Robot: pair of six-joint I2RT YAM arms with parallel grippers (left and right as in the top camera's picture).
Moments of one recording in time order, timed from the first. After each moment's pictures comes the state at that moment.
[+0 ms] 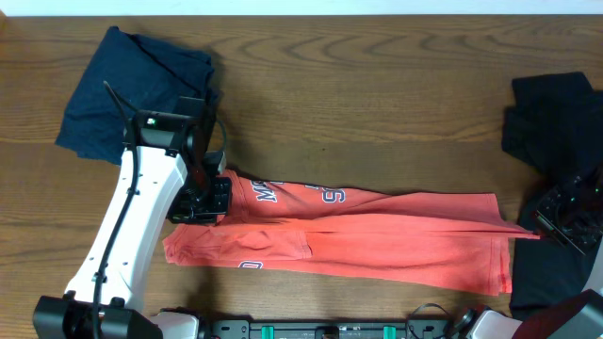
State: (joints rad) left arm -0.16 1.48 1.29 -1.57 0.11 -0.15; right arm -0.63 1.43 1.15 -1.34 -0.03 0.23
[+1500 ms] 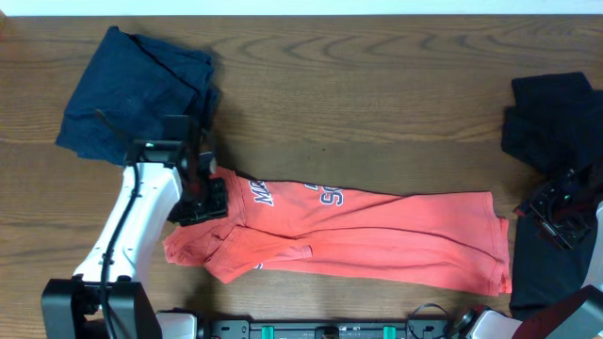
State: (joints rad) left arm -0.07 1.48 1.00 -1.12 0.16 -0.22; right arm -0.63 1.43 1.09 -1.20 -0.15 0.23
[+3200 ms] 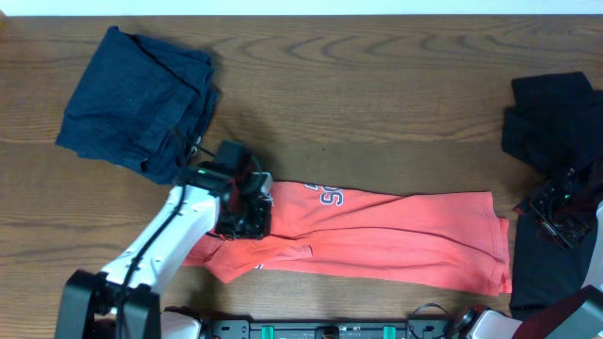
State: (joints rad) left arm -0.29 1.45 0.82 -0.89 0.37 -0.17; right arm -0.63 1.43 1.09 -1.20 -0.16 0.23
